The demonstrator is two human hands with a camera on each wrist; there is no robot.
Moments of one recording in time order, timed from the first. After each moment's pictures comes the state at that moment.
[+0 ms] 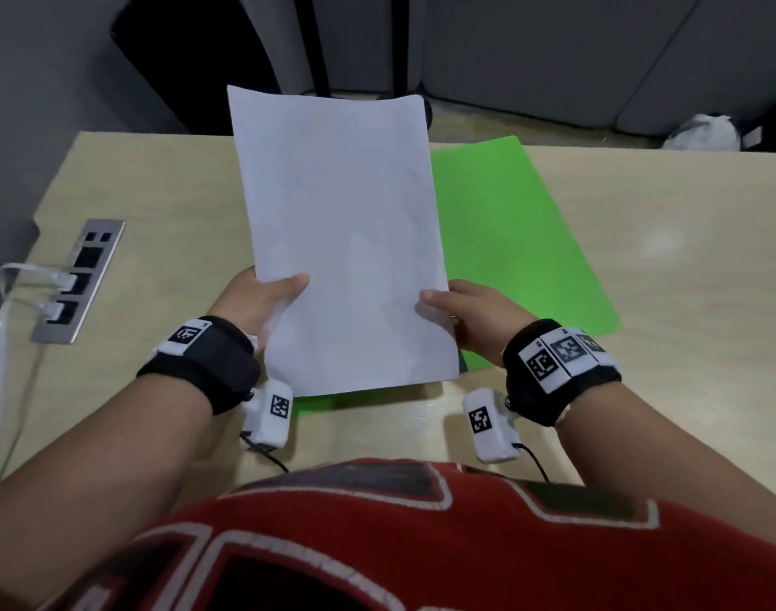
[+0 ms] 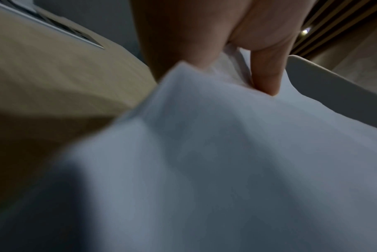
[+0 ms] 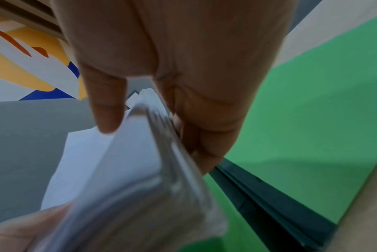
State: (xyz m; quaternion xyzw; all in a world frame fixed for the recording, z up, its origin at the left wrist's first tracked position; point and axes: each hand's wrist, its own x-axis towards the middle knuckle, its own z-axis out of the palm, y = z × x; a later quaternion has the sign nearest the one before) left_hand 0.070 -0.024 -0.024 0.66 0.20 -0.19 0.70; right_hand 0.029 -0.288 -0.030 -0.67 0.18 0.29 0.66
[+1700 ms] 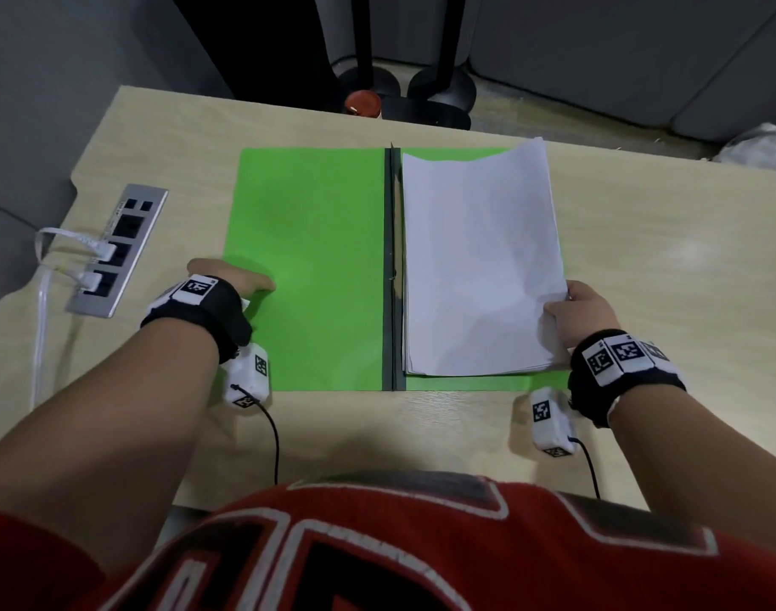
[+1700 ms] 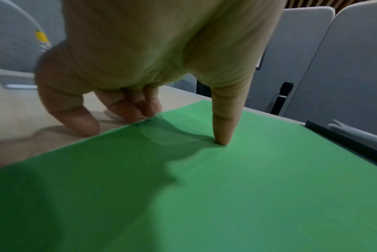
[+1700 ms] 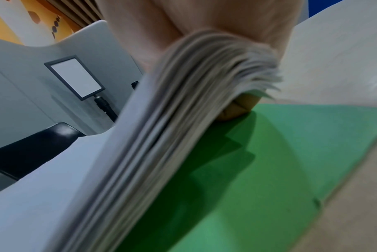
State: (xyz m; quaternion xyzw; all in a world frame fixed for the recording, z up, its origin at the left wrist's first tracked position) left_hand 0.141 0.089 -0.071 0.87 0.38 -0.26 0.16; right_hand 0.070 -0.326 -0.078 -0.83 0.35 0.13 0.43
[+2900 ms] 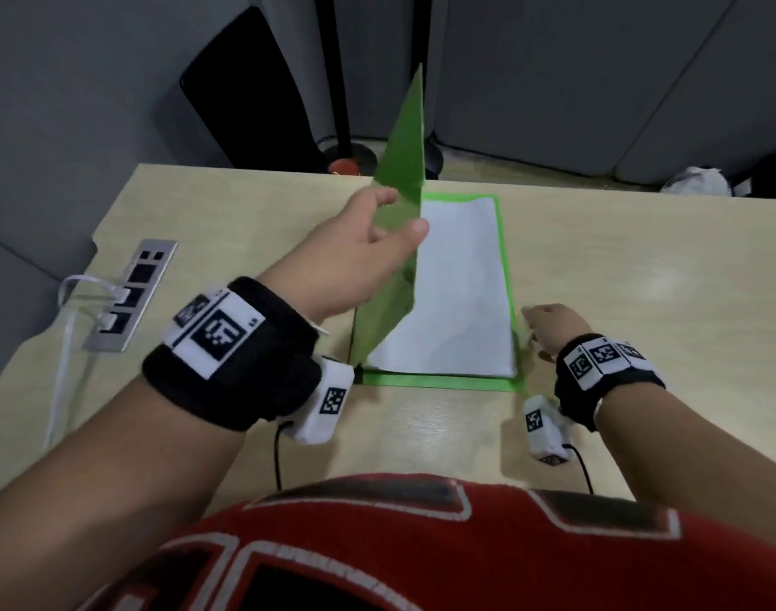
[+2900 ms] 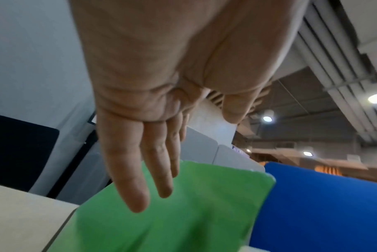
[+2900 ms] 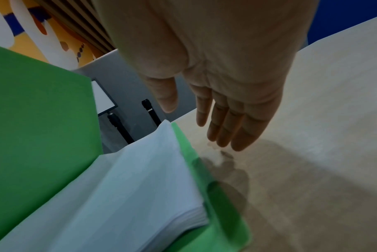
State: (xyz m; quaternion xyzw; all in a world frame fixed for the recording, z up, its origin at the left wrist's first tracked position) left_hand 0.039 -0.059 0.115 0.87 -0.06 -0.17 0.47; right_hand 0.043 -0.334 -0.061 -0.84 0.33 0.16 0.40
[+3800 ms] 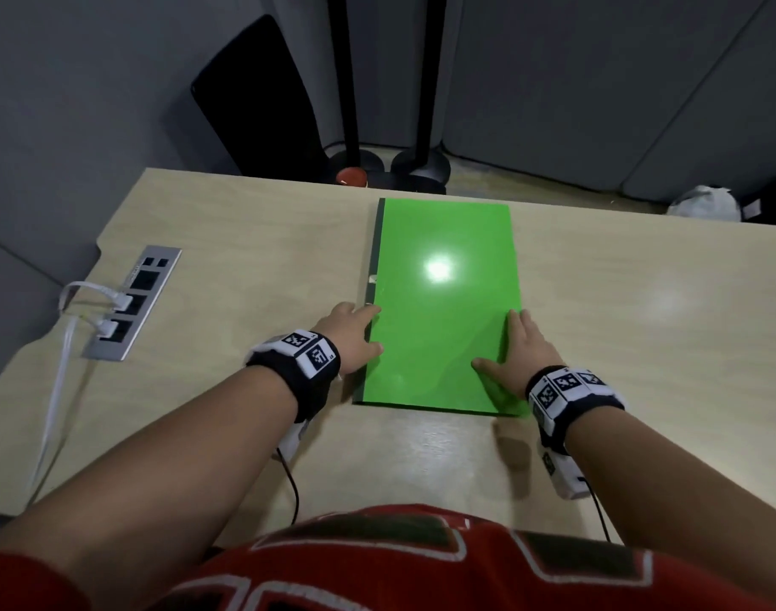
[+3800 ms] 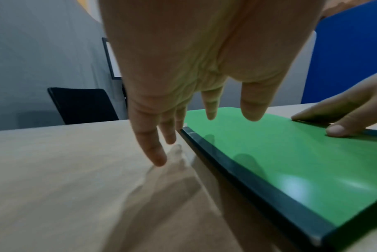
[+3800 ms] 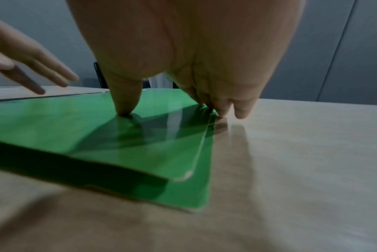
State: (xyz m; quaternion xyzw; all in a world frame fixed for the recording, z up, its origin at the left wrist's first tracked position) left_hand 0.083 -0.040 -0.033 0.94 -0.07 -0.30 0.14; right_hand 0.039 -0.293 -0.064 -0.96 0.14 0.23 0.13
